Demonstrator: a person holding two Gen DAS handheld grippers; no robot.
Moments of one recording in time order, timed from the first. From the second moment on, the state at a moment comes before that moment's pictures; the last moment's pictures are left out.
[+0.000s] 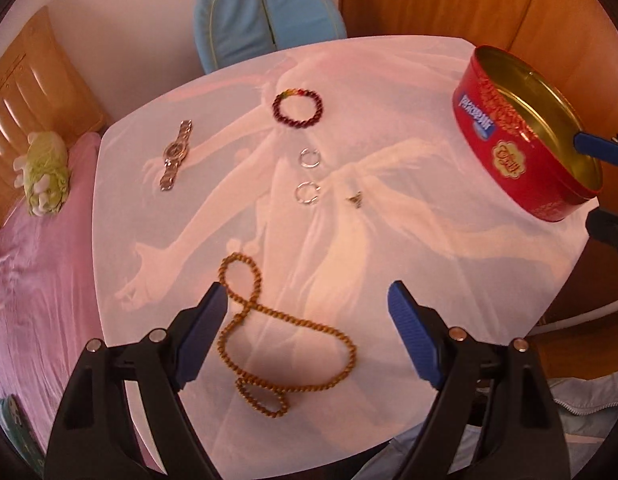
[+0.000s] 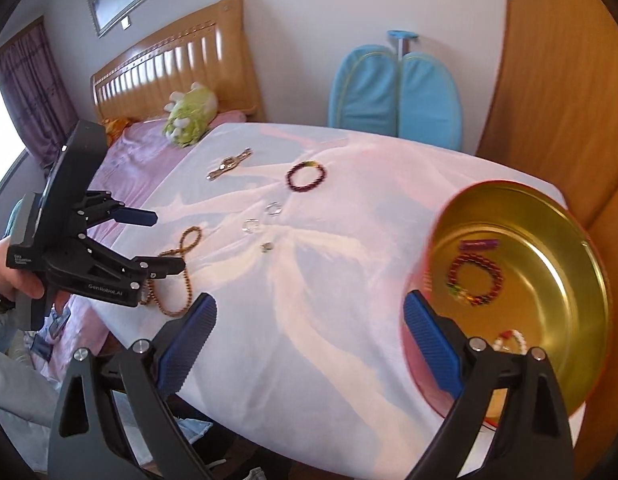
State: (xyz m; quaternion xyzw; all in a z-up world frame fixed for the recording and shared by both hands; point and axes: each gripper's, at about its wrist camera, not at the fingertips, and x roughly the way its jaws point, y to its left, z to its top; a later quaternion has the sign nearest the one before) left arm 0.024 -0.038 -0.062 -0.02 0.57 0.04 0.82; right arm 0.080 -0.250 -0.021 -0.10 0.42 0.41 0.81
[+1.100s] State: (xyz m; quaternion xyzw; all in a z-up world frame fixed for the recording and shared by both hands) left arm 0.107 0.001 -0.129 0.07 0.54 -0.15 0.83; right arm 0.127 -0.123 -0.102 -0.13 0.51 0.34 0.78
